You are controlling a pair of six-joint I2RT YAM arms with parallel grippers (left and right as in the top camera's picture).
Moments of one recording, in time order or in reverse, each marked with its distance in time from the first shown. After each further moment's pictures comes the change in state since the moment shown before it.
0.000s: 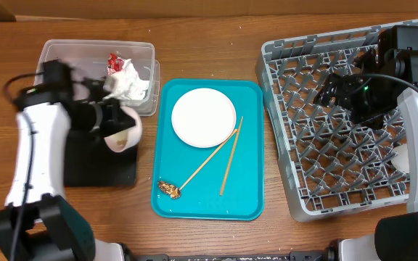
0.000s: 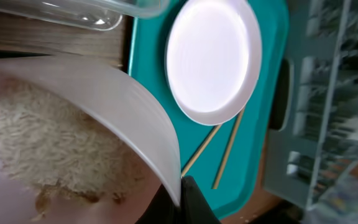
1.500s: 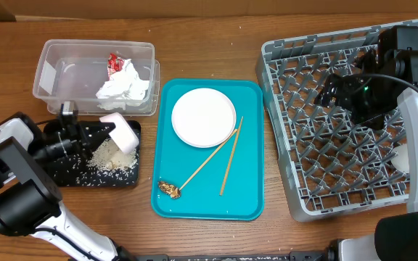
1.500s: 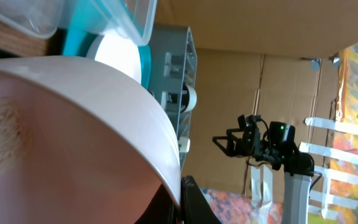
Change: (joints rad) left arm 0.375 0.402 -0.084 -0.383 0.704 0.651; right arm 0.000 0.000 0.000 -0.004 0.011 0.000
